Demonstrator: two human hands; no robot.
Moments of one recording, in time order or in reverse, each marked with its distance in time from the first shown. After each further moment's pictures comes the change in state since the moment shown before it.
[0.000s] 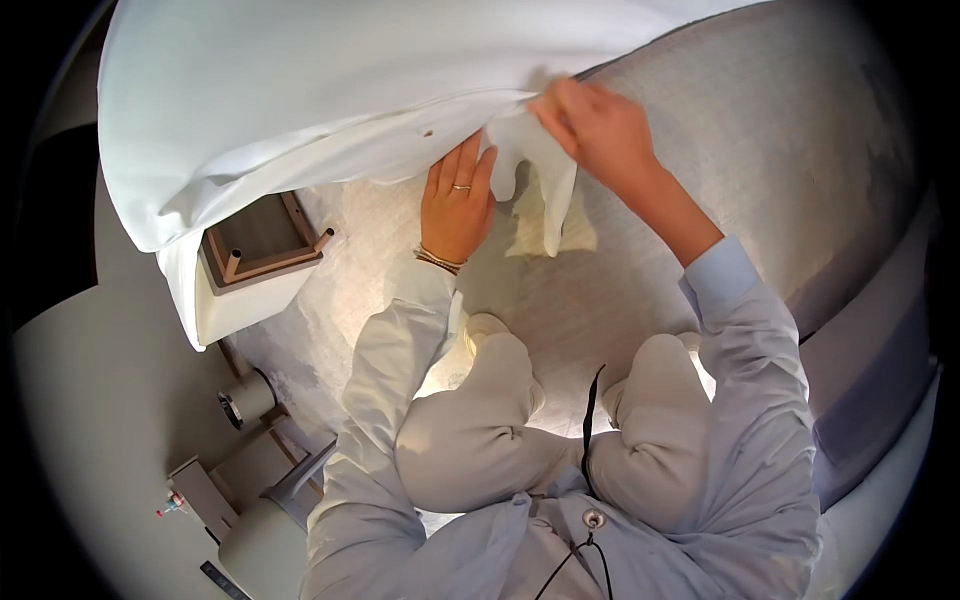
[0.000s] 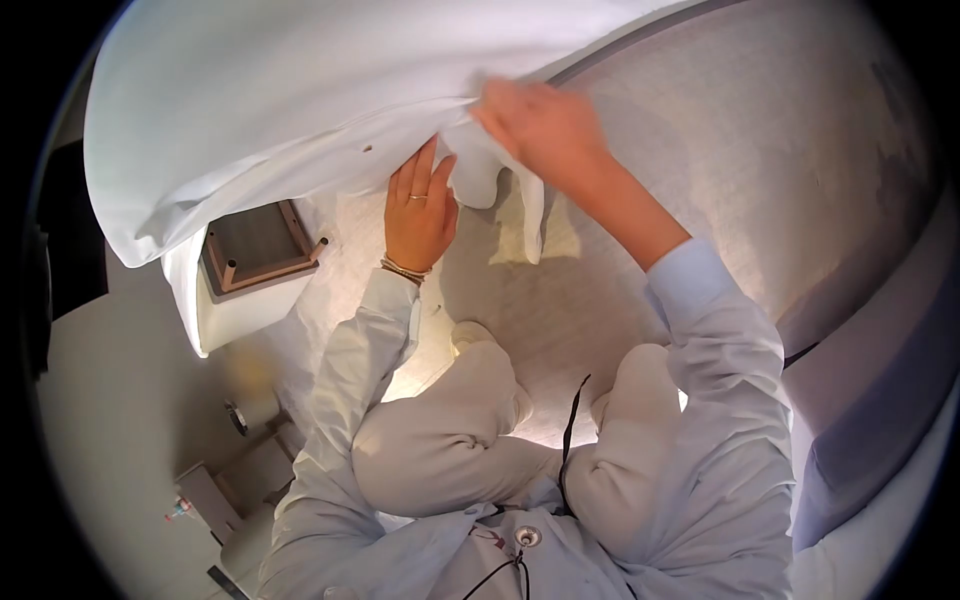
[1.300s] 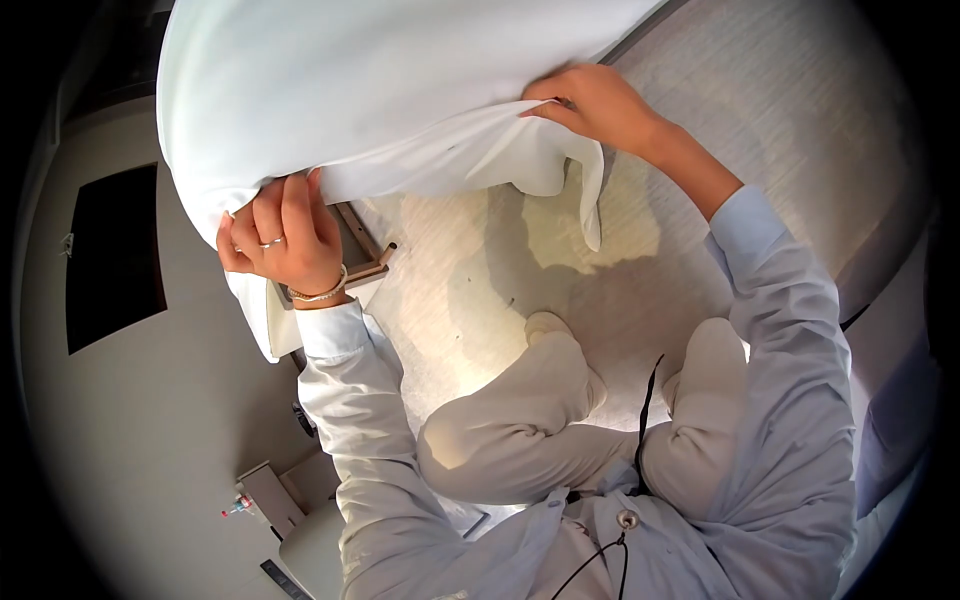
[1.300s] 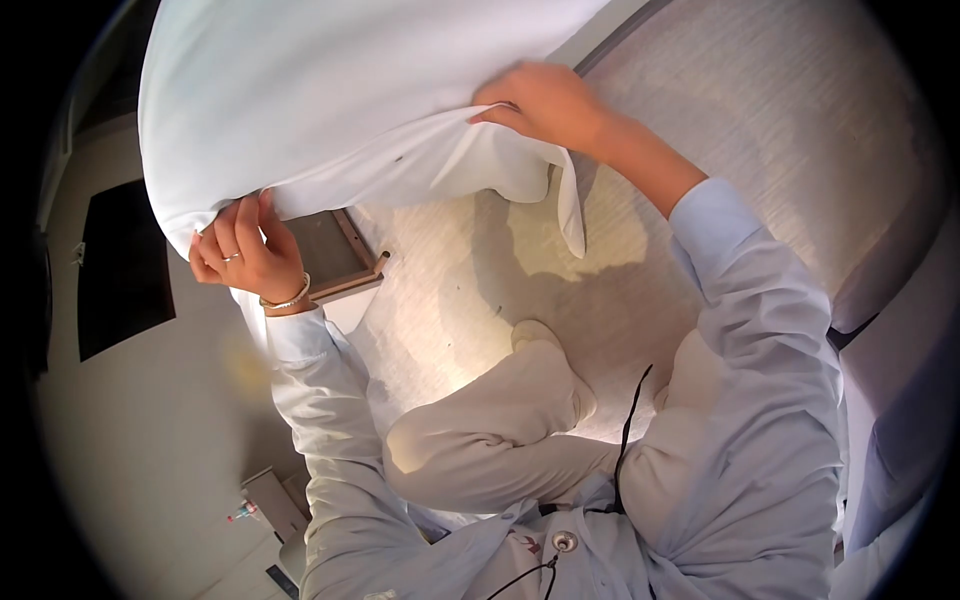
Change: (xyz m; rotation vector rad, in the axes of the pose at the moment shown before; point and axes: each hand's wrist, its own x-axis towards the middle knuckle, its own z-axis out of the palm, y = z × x) left_hand 0.044 -0.066 -0.183 0.817 0.588 0.190; right_hand 0.022 0.015 0.002 0.415 -0.174 -0.059
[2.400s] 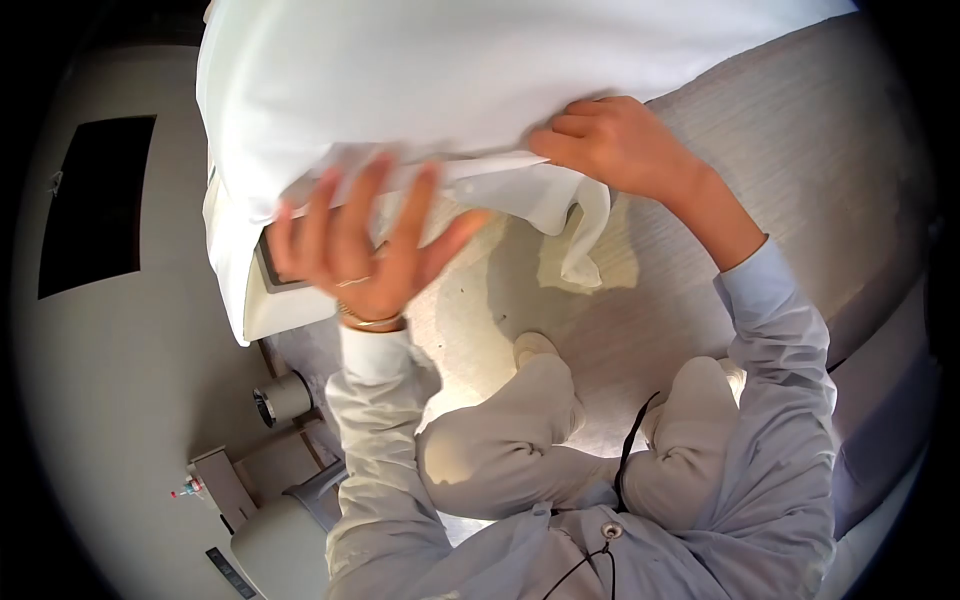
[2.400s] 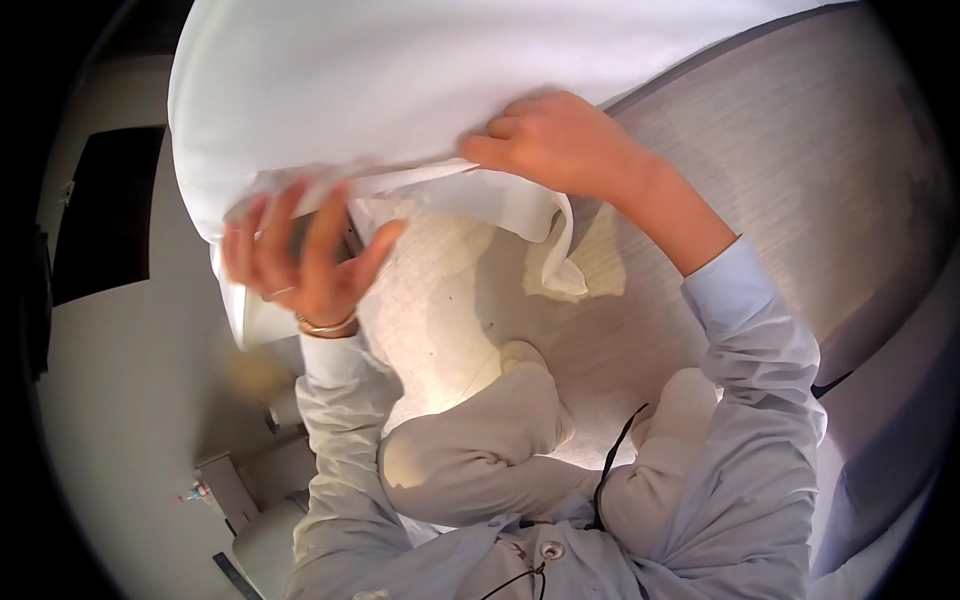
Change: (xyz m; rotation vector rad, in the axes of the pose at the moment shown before) left_hand 0.006 0.033 -0.032 -0.257 0.008 -0.075; right_hand 0.026 -0.055 -0.009 -0.326 0.042 -0.586
